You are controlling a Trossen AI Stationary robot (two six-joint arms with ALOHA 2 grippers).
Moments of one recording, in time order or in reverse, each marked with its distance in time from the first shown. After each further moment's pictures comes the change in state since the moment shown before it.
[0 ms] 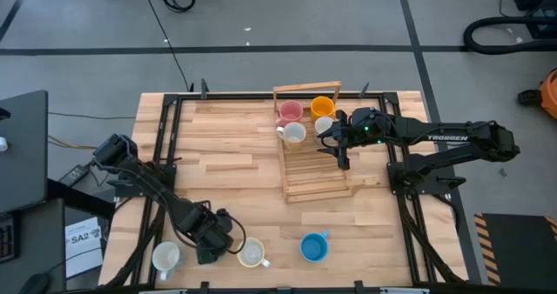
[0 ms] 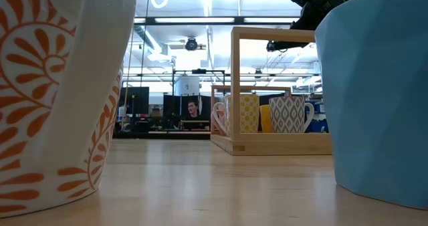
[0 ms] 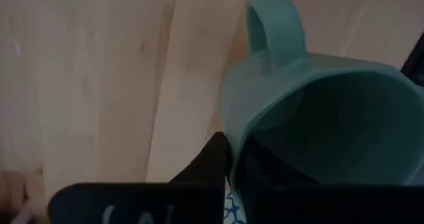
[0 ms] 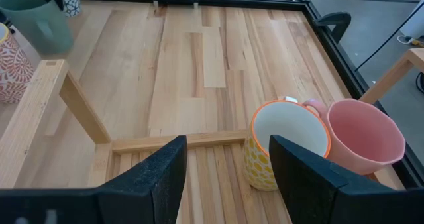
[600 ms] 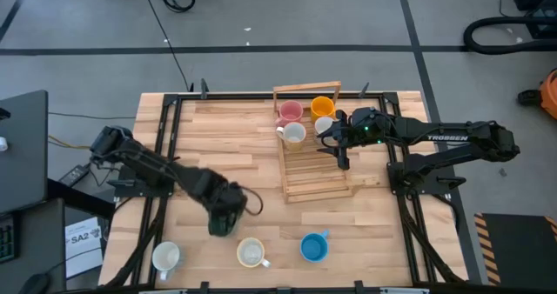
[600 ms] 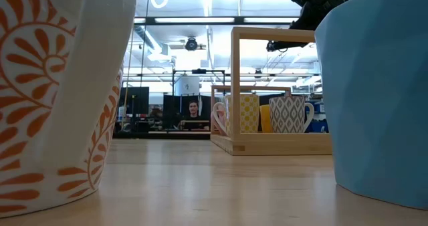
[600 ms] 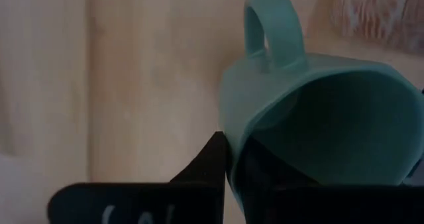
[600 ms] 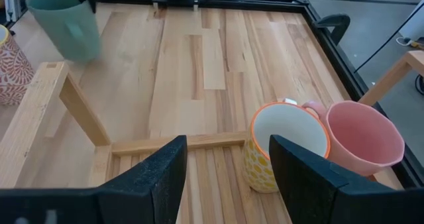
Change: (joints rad) left arm 0.288 -0.090 -0.001 -0.048 0.000 0.345; right arm 0.000 0.000 0.000 0.007 0.000 0.000
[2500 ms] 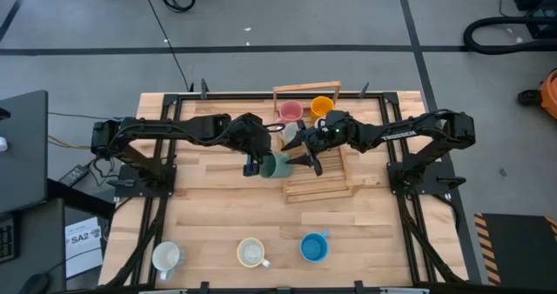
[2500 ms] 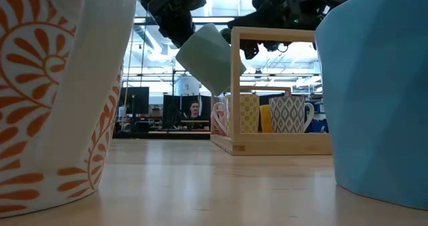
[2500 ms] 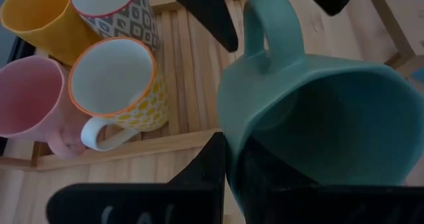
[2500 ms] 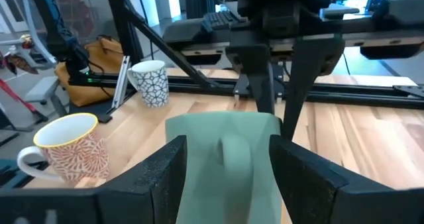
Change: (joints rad) left arm 0.518 -0.049 0.002 0.595 -0.043 0.747; right arm -0.022 0.475 0.000 0.817 -0.423 0.110
